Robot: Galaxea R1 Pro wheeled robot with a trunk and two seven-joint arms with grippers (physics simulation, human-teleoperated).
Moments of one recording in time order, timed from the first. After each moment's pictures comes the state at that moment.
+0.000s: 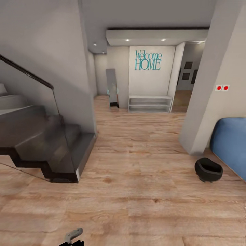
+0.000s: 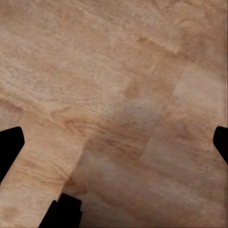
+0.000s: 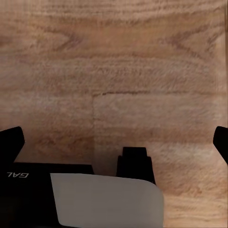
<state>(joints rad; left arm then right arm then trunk) -0.55 -0.01 -0.24 0.05 0.64 0.02 0.15 -0.47 -0.05 0.43 0.06 -0.45 0.17 0.16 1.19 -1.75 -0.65</state>
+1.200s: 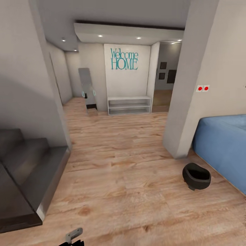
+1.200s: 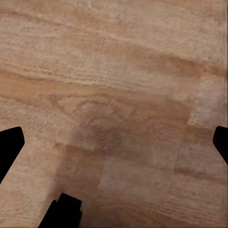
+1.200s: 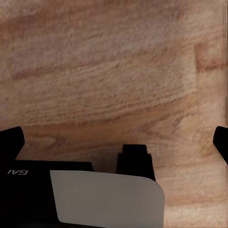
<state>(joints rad) -0.55 -0.01 -0.24 0.05 0.64 0.02 0.15 -0.47 -0.05 0.43 0.06 -0.45 0.17 0.16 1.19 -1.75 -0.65</state>
